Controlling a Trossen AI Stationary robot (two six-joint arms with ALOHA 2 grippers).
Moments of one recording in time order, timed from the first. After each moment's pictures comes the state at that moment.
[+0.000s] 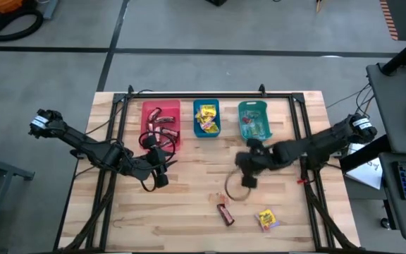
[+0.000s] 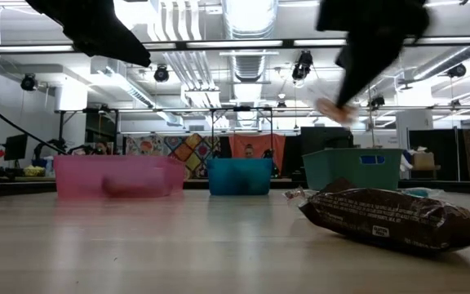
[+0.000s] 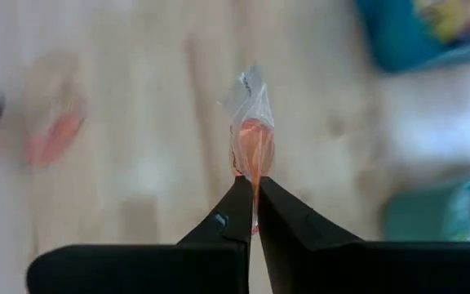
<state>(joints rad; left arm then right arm) -0.43 1.11 0.76 -0.33 -0.70 -0.35 0.26 1.44 1.03 -0.71 0.29 0.33</state>
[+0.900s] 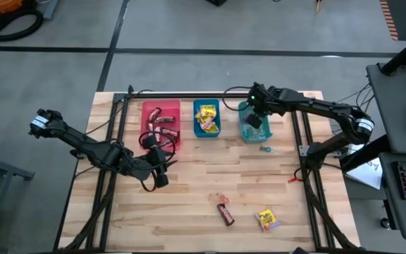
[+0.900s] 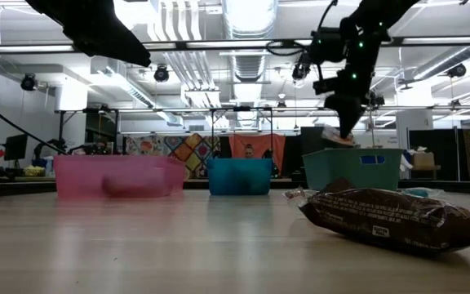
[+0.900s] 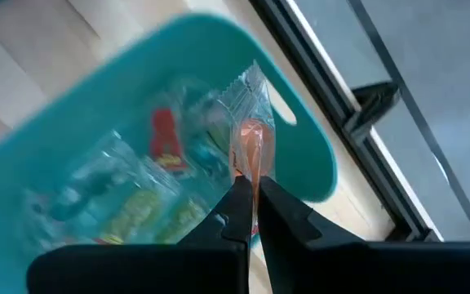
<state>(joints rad) -0.43 1.11 0.76 -0.33 -0.70 -0.35 -0.58 1.44 1.08 -0.80 0.31 -0.03</state>
